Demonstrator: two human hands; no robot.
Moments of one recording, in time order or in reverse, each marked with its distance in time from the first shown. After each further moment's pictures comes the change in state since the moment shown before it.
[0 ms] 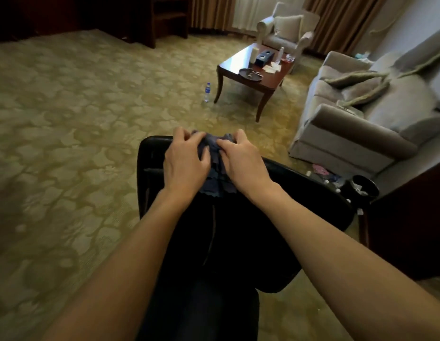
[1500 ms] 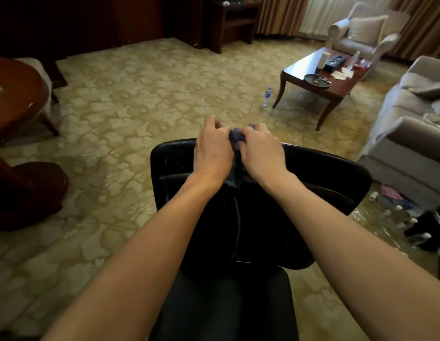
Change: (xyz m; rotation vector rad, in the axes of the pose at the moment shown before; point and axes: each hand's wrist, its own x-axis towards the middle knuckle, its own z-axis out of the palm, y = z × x) left_hand 0.003 -0.071 -0.072 0.071 0.093 -0.071; right_hand 0.038 -0.114 0.037 0.009 -0.043 0.016
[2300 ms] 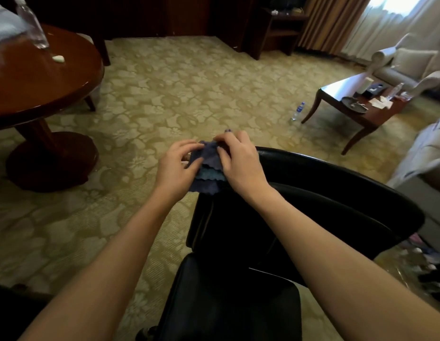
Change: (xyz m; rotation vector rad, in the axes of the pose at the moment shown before) left_hand -0.054 -0.163 -0.097 -0.295 0.111 -0.205; right_hand -0.006 -0.139 0.049 0.411 -0.049 -0.294
